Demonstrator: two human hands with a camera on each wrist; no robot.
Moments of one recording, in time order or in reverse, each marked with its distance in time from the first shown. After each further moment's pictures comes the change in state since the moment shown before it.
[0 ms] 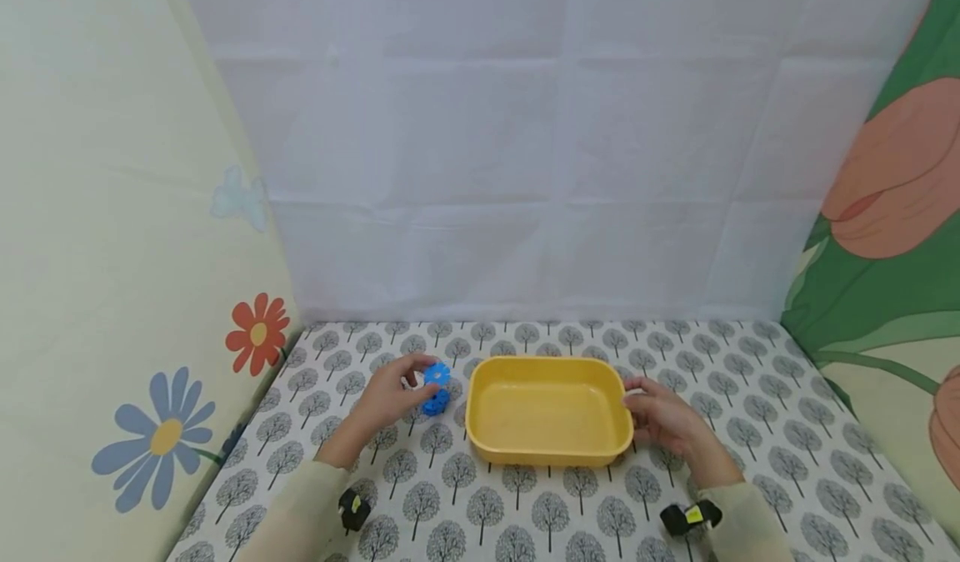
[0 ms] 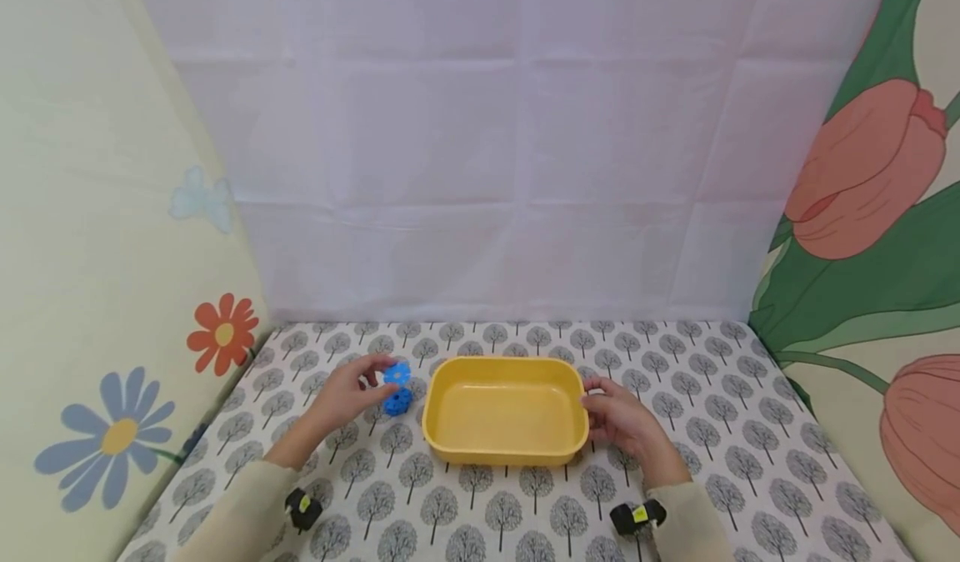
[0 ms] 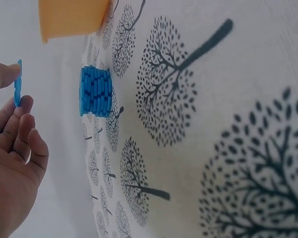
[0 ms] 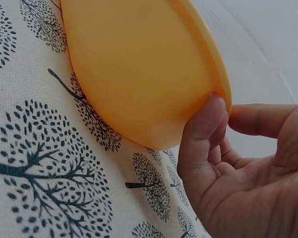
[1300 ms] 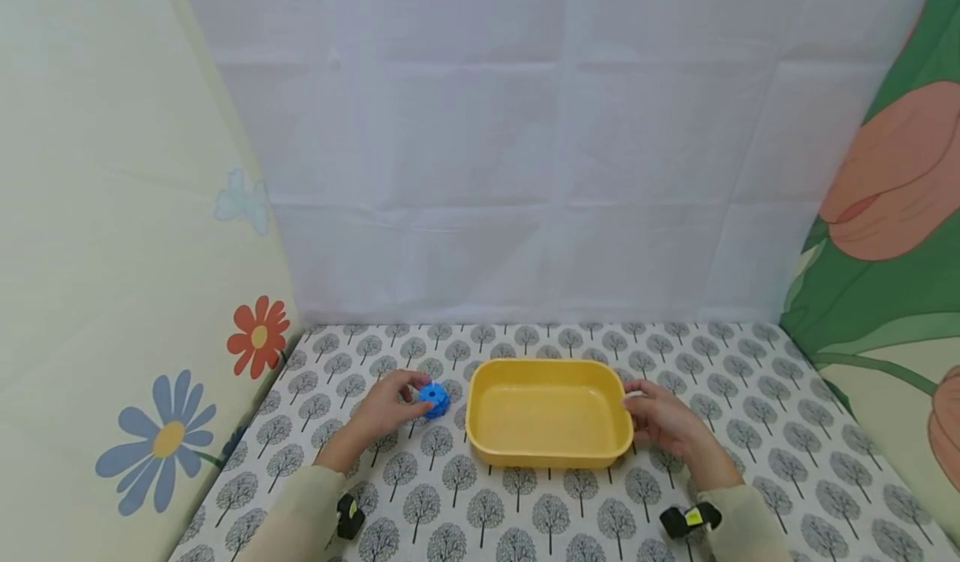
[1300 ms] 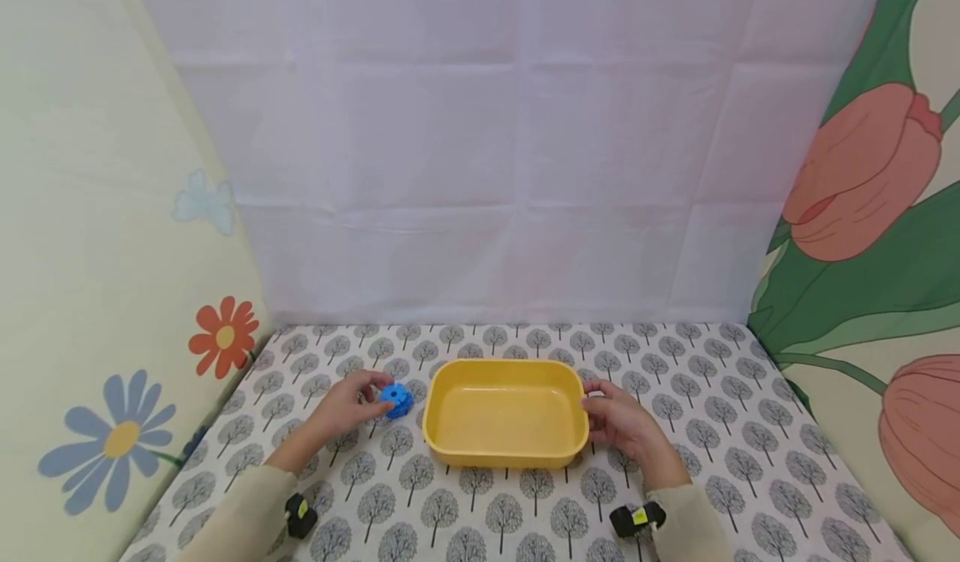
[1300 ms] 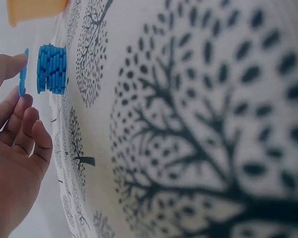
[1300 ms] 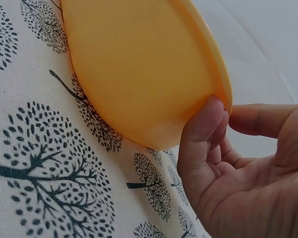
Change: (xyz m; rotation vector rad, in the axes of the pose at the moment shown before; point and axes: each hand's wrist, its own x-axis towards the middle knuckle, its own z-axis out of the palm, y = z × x) left_hand -0.005 -0.027 0.009 -0.007 -0.059 -0.044; right_hand -0.001 0.003 -0.003 0.008 -0.039 -0.027
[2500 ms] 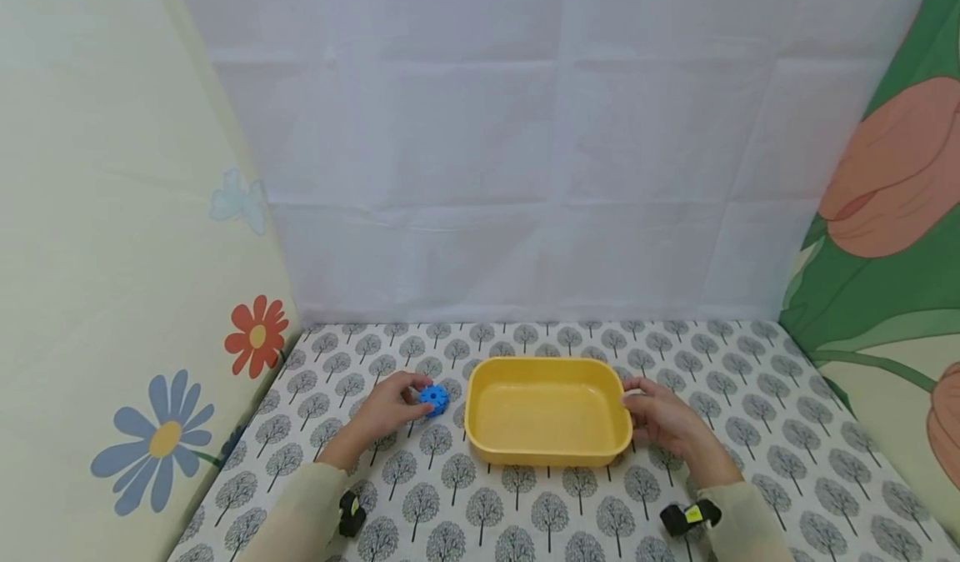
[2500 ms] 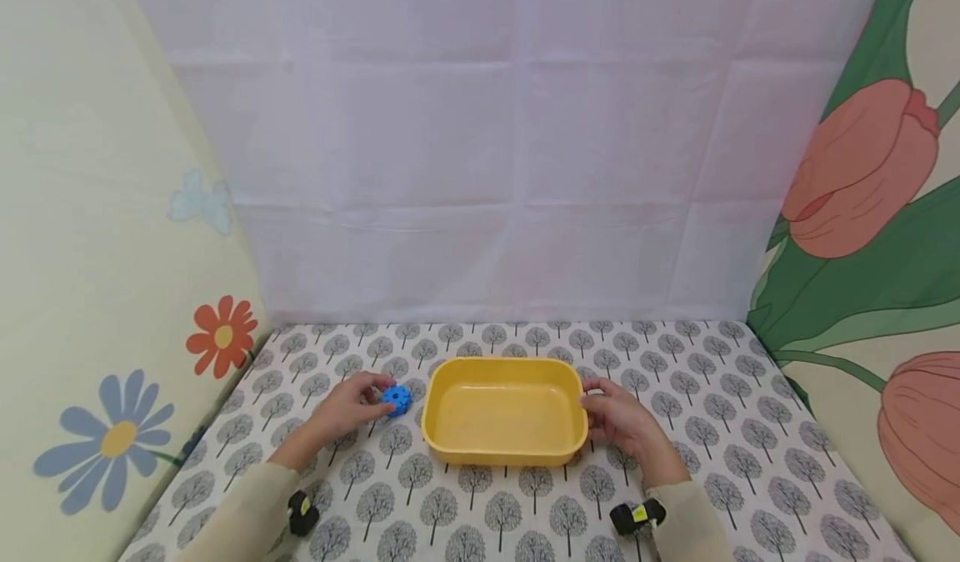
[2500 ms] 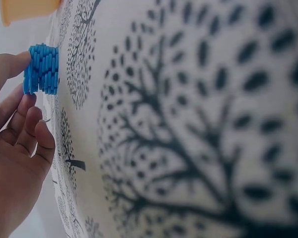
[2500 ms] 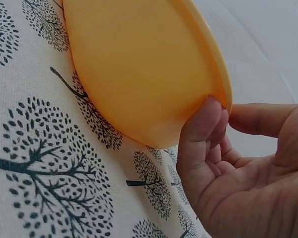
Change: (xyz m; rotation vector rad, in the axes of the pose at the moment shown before) left_hand 0.004 -0.005 0.005 0.025 -0.014 -0.057; right_hand 0.001 -0.003 0.003 0.000 0.038 0.024
